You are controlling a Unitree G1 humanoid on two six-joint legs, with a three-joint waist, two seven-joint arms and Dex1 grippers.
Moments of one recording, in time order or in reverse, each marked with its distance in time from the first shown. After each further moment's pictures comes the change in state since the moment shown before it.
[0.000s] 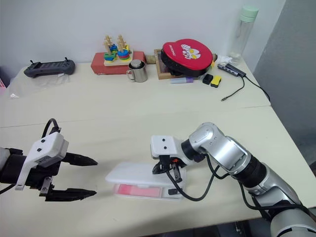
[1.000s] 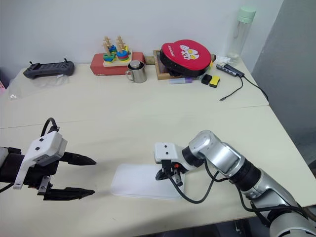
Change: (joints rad) left arm -0.031 -0.013 0.001 0.031 0.016 0.004 0.027; right arm 0.042 0.020 0.021 0.117 -0.015 -0.048 0.006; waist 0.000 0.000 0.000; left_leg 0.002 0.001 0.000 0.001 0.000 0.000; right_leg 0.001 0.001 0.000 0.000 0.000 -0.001
